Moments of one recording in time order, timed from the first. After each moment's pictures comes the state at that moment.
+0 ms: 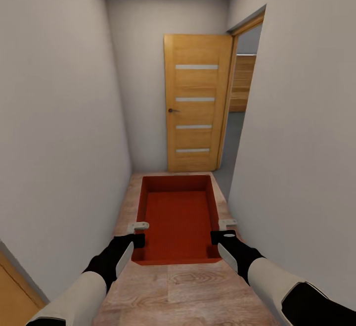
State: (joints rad) left arm -0.70 -0.09 -0.05 -0.52 0.09 0.39 0.14; right arm -0.83 0.05 0.59 -0.27 -0.52 0.16 -0.29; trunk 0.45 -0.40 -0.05
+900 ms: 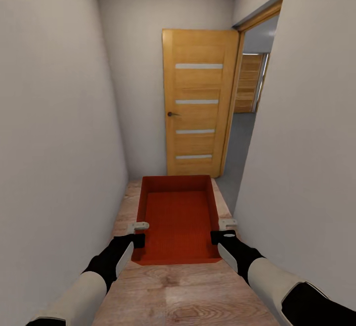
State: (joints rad) left arm -0.70 -0.09 -0.05 -0.52 0.09 0.39 0.14; right arm -0.83 0.05 0.59 -0.27 -0.52 0.16 -0.29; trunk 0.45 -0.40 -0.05
